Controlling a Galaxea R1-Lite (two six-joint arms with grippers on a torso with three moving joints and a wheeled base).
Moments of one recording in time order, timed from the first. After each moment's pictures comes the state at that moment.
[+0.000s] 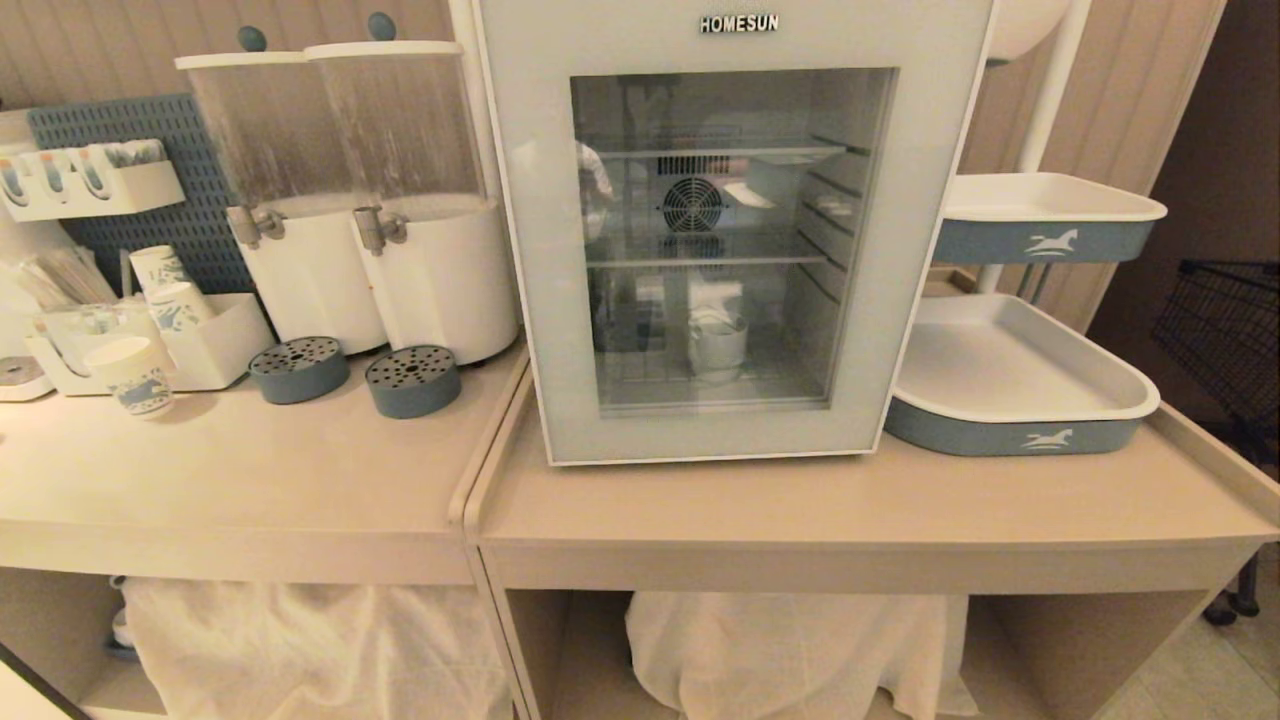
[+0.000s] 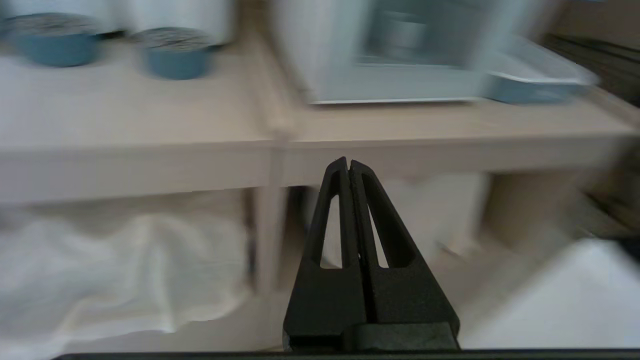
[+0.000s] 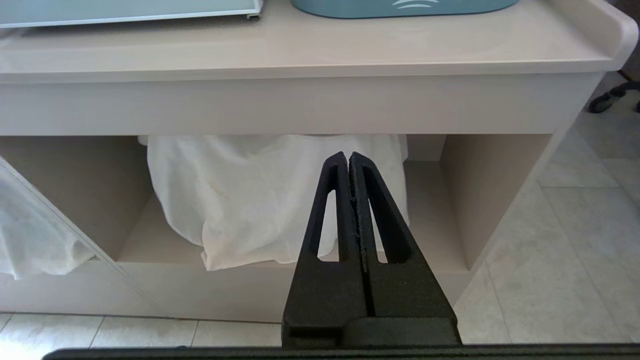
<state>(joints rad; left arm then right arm) -0.04 0.17 -0.61 0.44 -0.27 -0.17 0.01 0.00 -0.09 0.22 0.02 0.00</state>
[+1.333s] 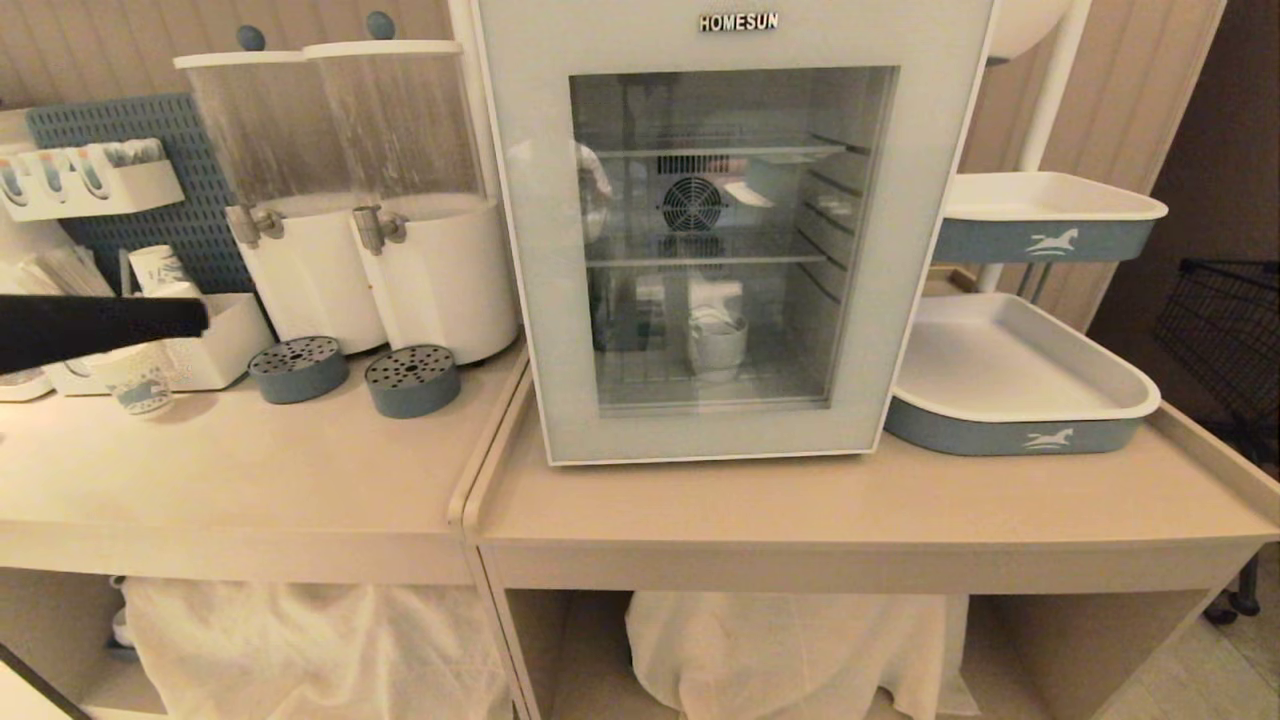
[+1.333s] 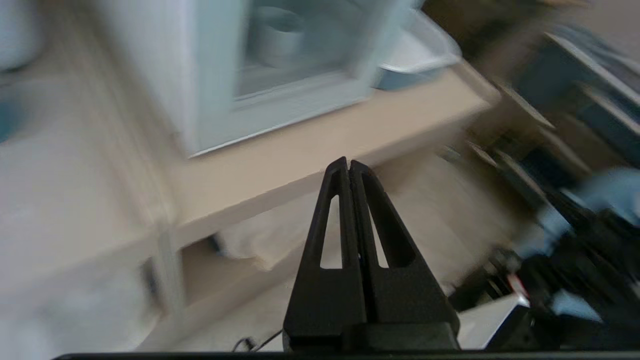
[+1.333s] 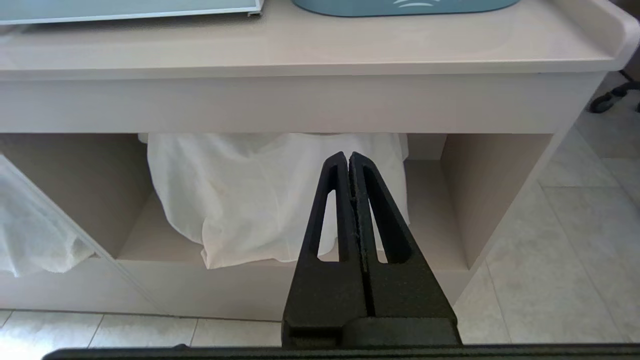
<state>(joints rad) -0.17 1.07 -1.19 0.36 -0.54 -0.19 0.01 0.00 -0.09 0.22 0.02 -0.01</state>
